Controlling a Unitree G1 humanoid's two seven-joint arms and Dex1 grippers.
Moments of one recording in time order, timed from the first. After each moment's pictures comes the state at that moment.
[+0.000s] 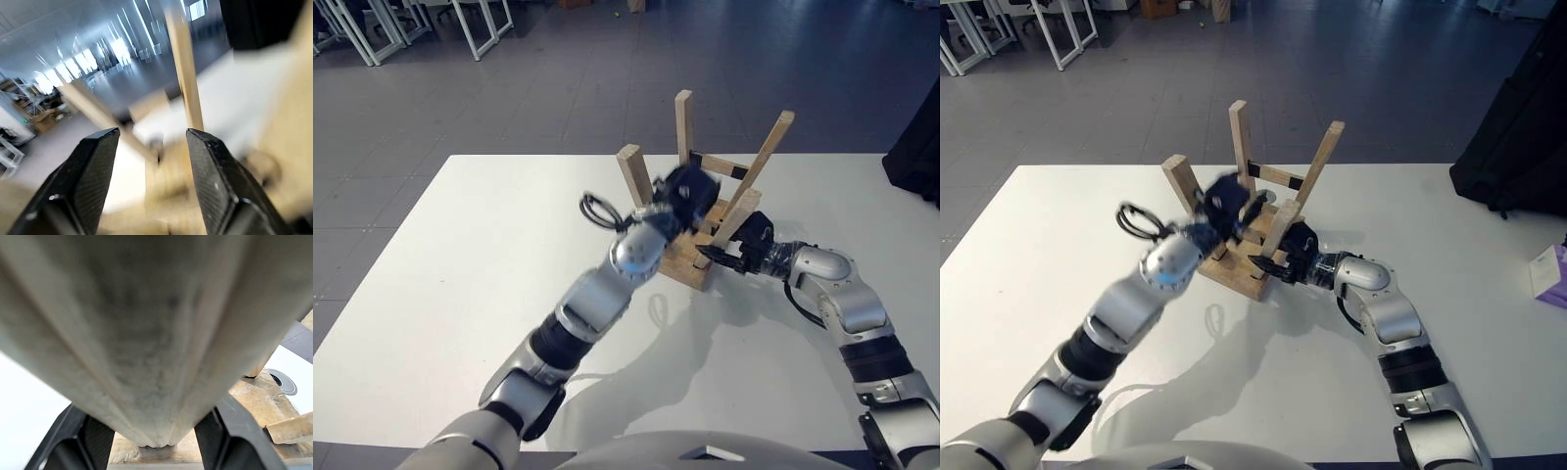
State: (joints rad) left arm -0.44 0.27 -0.66 -0.26 0.11 0.57 0.02; right arm -0.32 -0.51 0.21 0.03 0.28 0.26 0.82
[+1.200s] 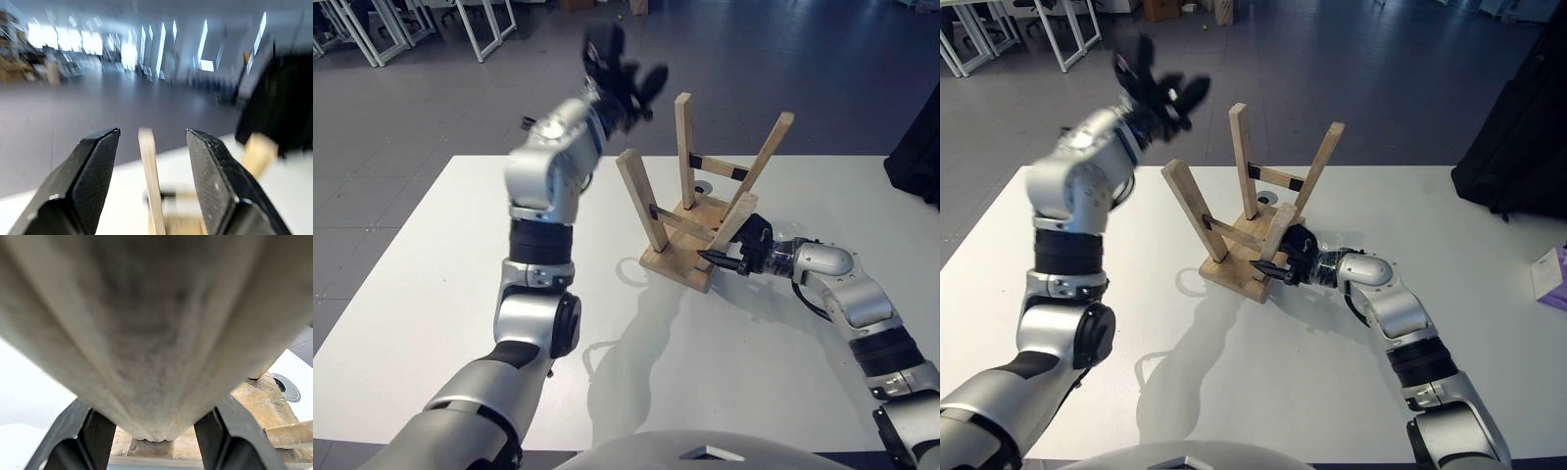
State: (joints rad) left arm -0.86 0.13 0.02 0.21 -0.29 0.67 -0.28; right arm -0.34 -0.60 0.30 0.06 0.29 0.20 0.84
